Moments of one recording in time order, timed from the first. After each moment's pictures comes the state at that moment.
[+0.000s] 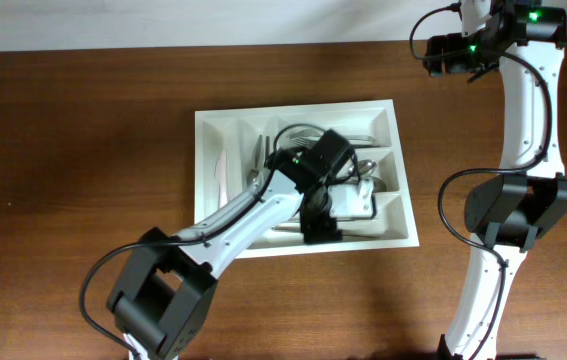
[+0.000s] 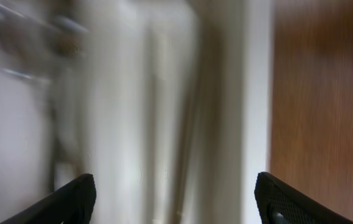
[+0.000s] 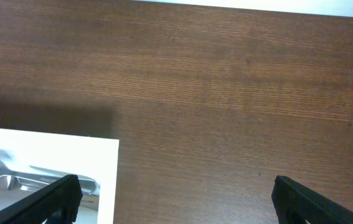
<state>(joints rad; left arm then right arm) -0.74 1.94 1.53 -0.86 0.23 0.77 -0.15 2.40 2.60 -1.26 -0.18 -0.21</state>
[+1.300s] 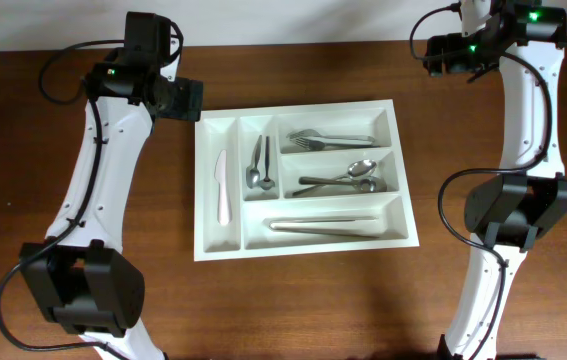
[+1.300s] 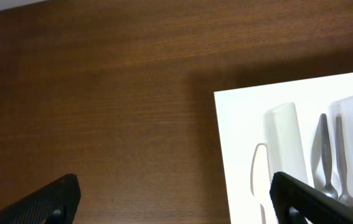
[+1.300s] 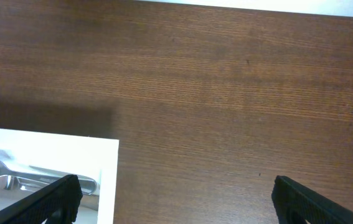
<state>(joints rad) -0.12 1.91 1.87 -0.99 -0.20 0.05 -0.15 2.40 2.60 -1.27 -0.18 -0.21</state>
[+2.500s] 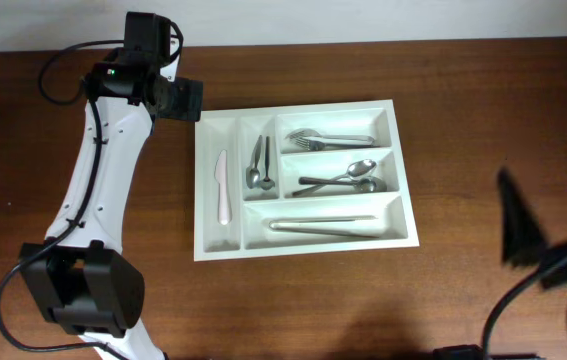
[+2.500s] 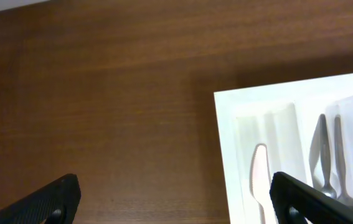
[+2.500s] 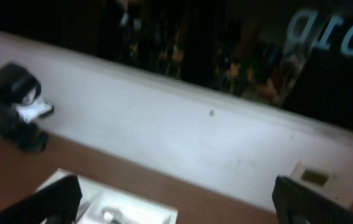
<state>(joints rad) -0.12 1.90 1.87 -0.99 -0.19 0.05 0.07 0.76 1.66 -0.91 -0.17 -0.22</state>
